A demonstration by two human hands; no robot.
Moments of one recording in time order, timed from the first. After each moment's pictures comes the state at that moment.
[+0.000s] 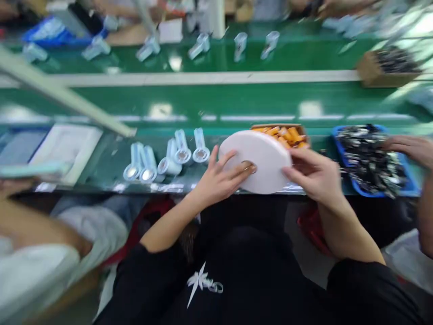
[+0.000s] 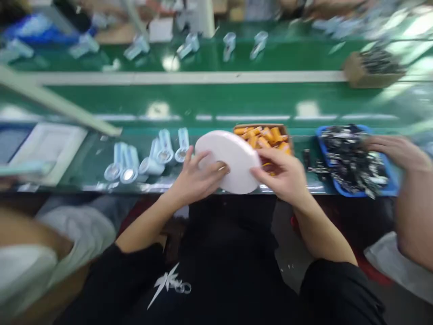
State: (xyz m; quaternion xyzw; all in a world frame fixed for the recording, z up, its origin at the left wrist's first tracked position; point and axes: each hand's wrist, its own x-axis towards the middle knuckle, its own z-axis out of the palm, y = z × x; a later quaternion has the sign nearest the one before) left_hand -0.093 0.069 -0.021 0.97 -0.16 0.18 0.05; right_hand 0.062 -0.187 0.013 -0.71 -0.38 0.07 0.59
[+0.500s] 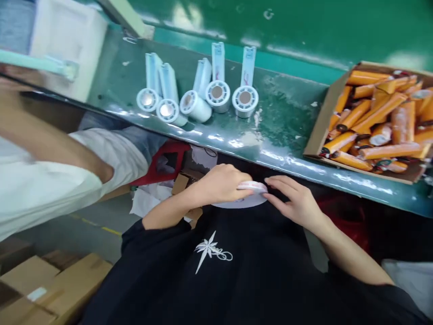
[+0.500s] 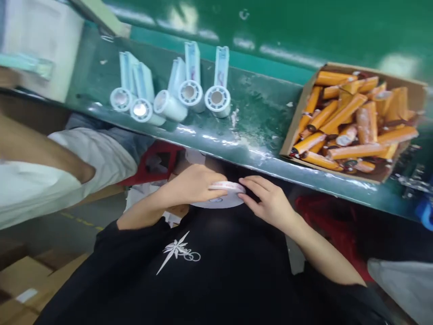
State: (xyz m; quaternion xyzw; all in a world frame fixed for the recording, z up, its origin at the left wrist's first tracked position) left_hand -0.183 0.066 -0.040 0.92 0.05 -0.17 0.34; right_hand -0.037 -0.154 -0.079 -0.67 -0.57 0.24 0.42
